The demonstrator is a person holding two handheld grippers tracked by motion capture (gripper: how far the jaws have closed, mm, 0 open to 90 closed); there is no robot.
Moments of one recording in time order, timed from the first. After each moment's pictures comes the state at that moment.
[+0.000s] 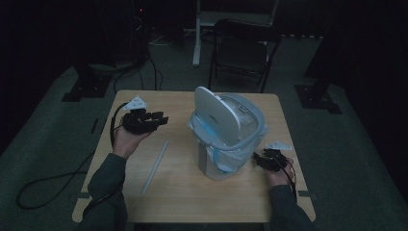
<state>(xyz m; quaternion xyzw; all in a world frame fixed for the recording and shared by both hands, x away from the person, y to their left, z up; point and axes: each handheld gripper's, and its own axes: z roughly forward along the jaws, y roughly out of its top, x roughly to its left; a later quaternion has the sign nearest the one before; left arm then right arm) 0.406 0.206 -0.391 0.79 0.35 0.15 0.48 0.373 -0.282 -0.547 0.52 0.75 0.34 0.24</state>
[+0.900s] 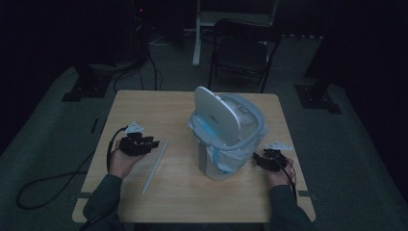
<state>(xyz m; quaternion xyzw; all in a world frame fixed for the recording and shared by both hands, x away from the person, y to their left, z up) 0.387 0.230 -0.480 0.81 0.42 0.13 0.40 0.372 -0.282 -0.547 0.52 0.75 0.34 0.23</state>
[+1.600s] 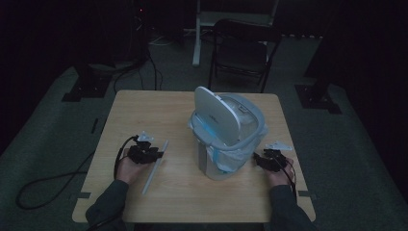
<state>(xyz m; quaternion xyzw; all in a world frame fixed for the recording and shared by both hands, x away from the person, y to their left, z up) 0.390 0.207 -0.517 0.83 0.42 0.11 0.33 0.372 -0.282 -0.547 0.52 0.75 0.34 0.24</state>
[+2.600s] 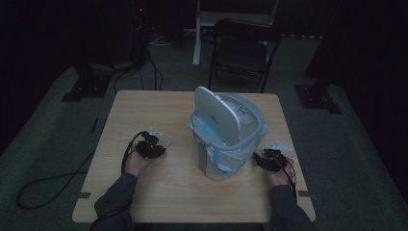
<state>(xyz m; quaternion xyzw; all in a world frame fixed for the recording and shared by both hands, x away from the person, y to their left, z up) 0.413 0.186 -0.522 0.85 0.44 0.12 0.27 0.372 -0.282 -0.547 0.52 0.75 0.34 0.24</state>
